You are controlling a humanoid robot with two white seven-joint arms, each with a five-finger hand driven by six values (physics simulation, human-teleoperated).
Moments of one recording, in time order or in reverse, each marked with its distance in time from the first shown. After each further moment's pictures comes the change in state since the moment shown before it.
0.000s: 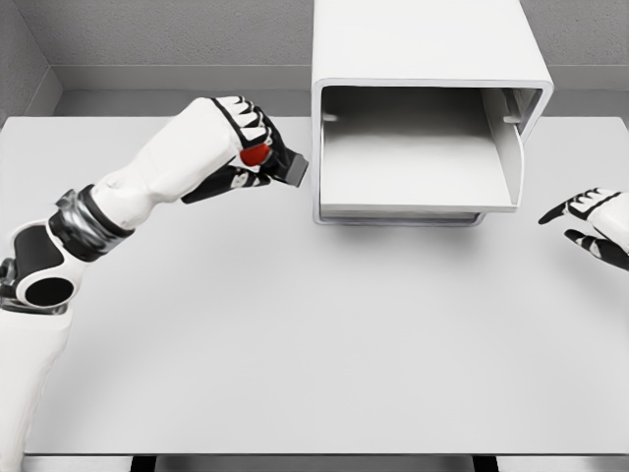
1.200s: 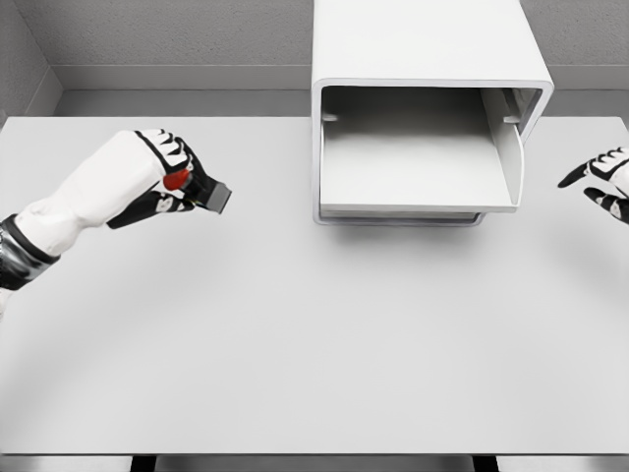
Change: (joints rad) left arm 0.144 0.186 0.114 0.000 0.067 0.000 0.004; right arm -0.104 -0.031 0.002 0.021 -0.036 0.000 0.009
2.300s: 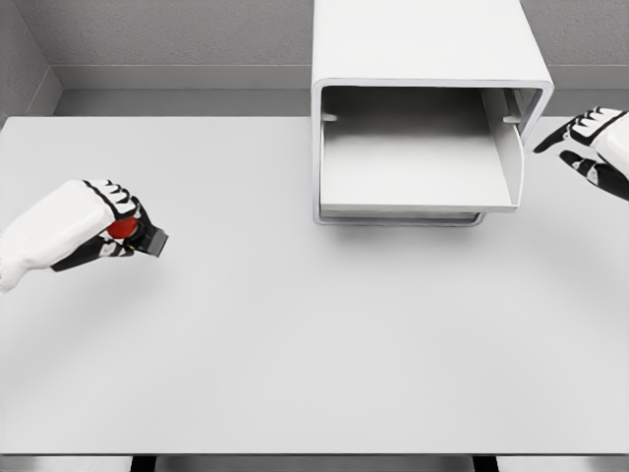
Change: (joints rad) left arm 0.193 0.180 0.098 0.000 0.007 0.000 0.002; right arm -0.118 0.049 0.033 -0.057 -0.007 0.000 -0.002
